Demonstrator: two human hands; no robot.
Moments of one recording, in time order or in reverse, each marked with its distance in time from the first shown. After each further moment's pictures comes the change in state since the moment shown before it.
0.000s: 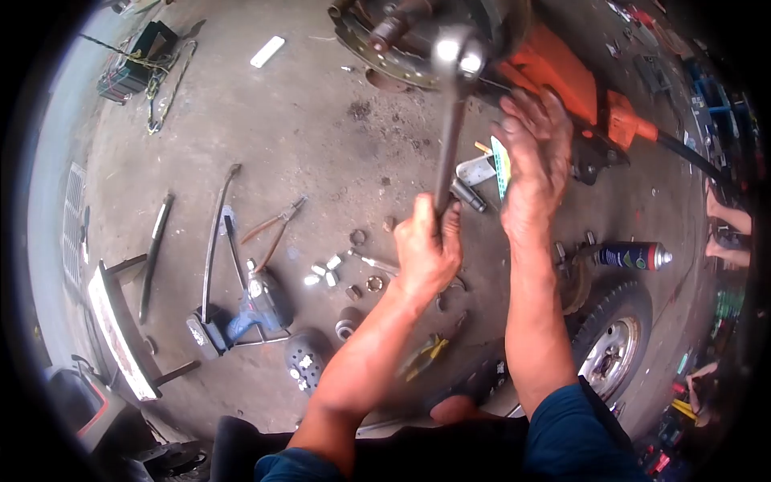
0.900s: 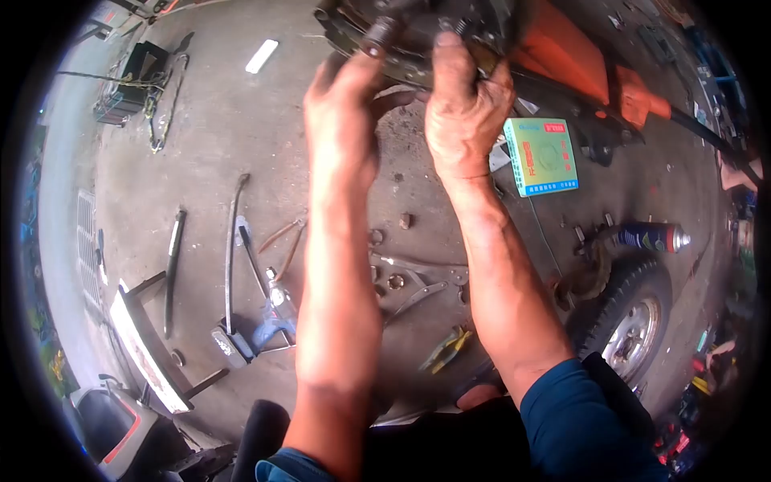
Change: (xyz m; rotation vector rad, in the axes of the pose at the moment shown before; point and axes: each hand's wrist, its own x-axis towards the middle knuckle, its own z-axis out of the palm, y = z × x) left_hand 0.157 0.028 -0.056 -0.745 -0.024 -0.263; right_hand 0.039 0.031 0.090 -0.119 0.164 -0.270
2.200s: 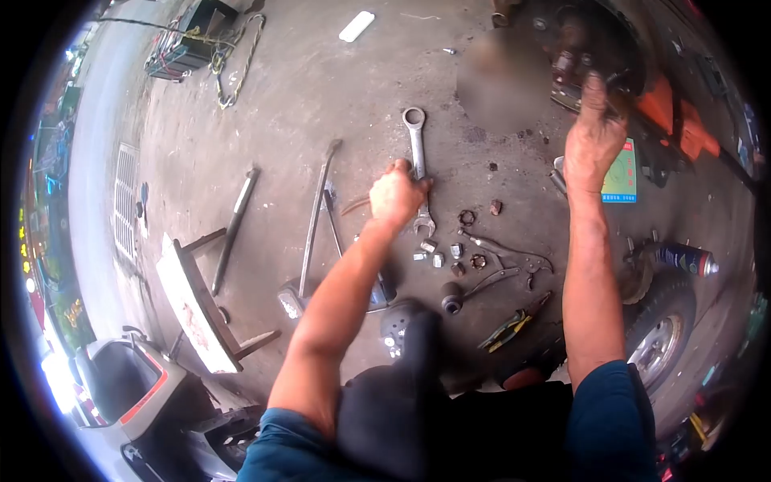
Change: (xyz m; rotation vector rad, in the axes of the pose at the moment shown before) left_hand -0.046 -0.033 -0.193 1.678 -0.075 -0.326; right_hand -0.006 -0.012 -0.004 -0.193 -0.042 0.169
